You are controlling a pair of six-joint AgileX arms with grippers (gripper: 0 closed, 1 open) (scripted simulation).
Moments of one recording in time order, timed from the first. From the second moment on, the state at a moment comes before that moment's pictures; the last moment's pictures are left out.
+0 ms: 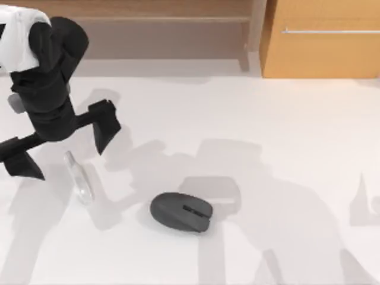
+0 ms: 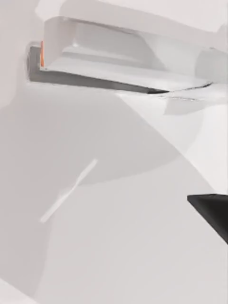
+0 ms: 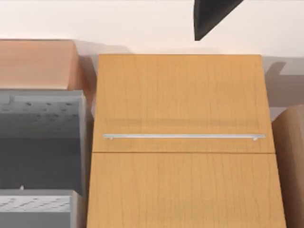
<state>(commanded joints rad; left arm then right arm) -0.27 1.91 1.33 -1.00 0.00 -0.77 0.00 0.00 0.00 0.00 0.00 0.00</state>
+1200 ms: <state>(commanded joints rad) -0.27 1.98 1.23 -0.82 0.00 -0.77 0.00 0.00 0.00 0.00 0.00 0.00</state>
